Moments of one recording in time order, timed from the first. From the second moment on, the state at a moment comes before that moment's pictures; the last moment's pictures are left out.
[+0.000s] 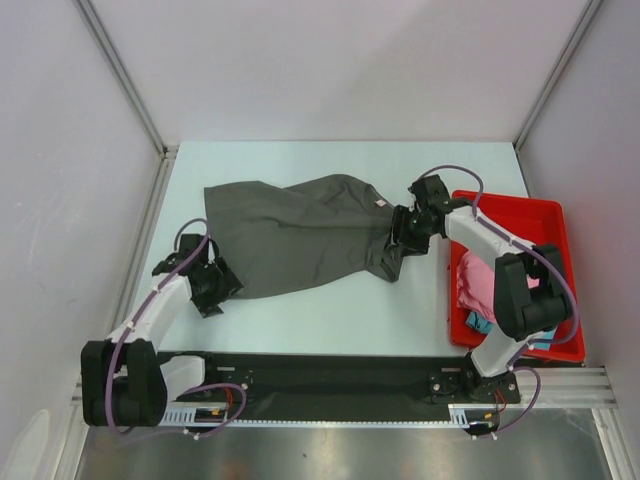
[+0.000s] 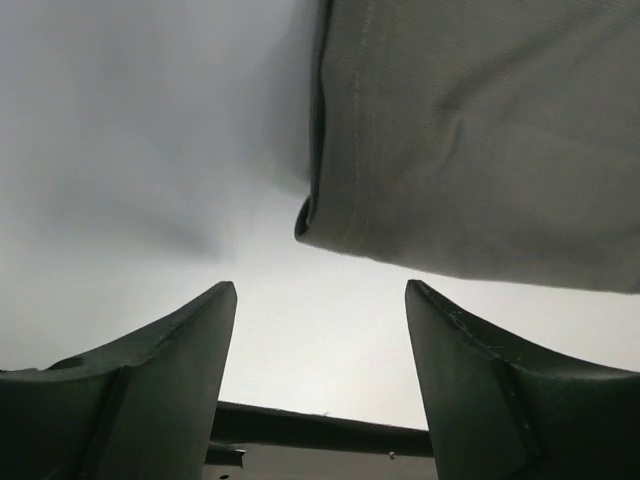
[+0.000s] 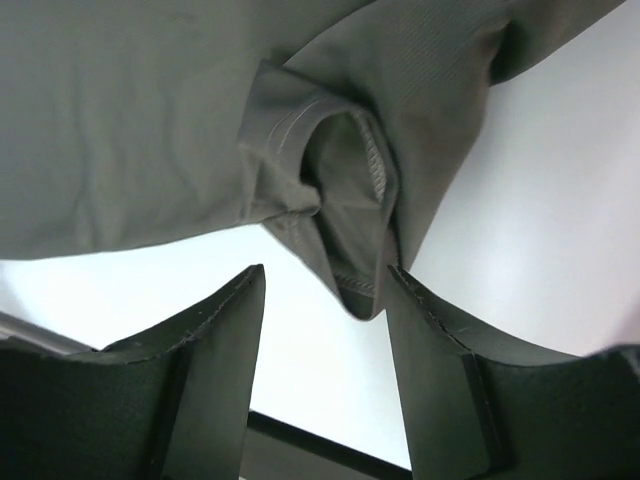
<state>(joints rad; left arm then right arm) -0.01 1.12 0.62 -0.73 0.04 -0.66 0.30 1.67 1.16 -0.59 -0.24 0.47</state>
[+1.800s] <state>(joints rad) 0.03 1.40 0.79 -0.69 0.11 -0.58 0.30 1.65 1.07 -0.57 -0.17 0.46</state>
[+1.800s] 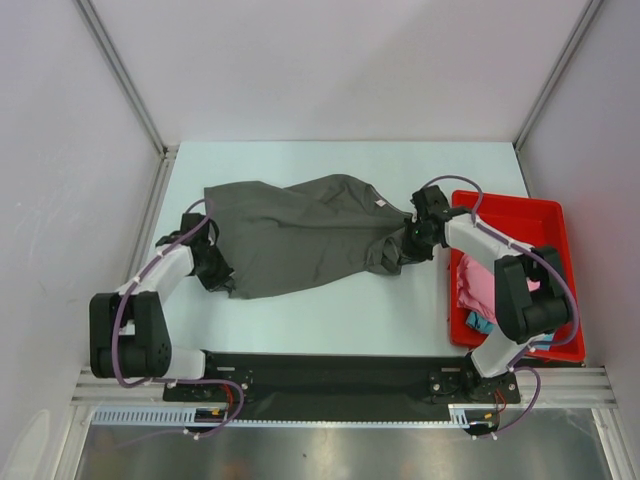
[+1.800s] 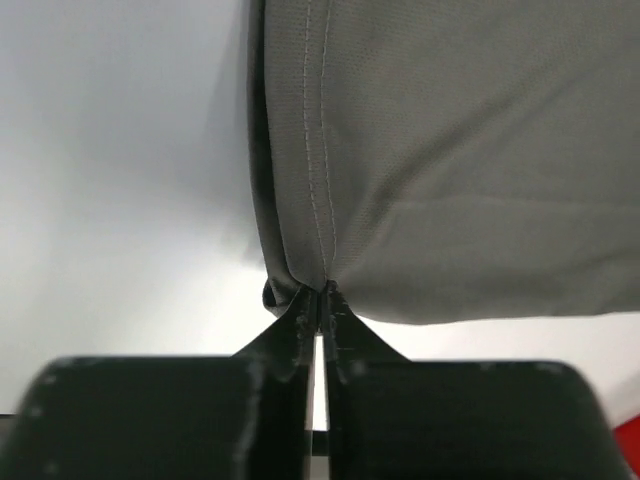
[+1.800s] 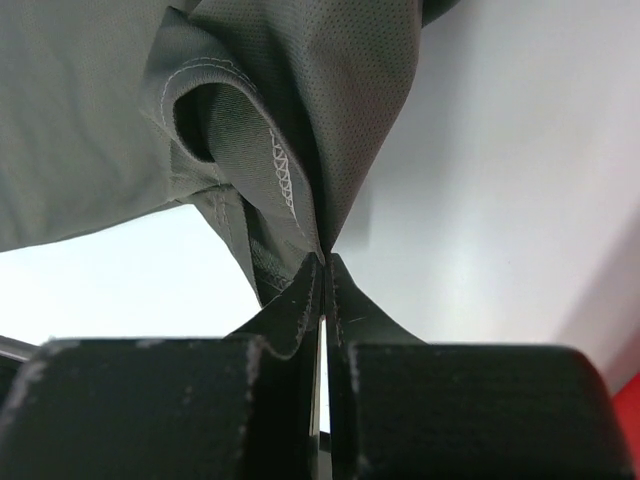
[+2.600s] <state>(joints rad) 0.03 1.57 1.03 -0.78 -0.01 -0.55 0.25 1.62 1.13 -0.63 -0.22 0.49</state>
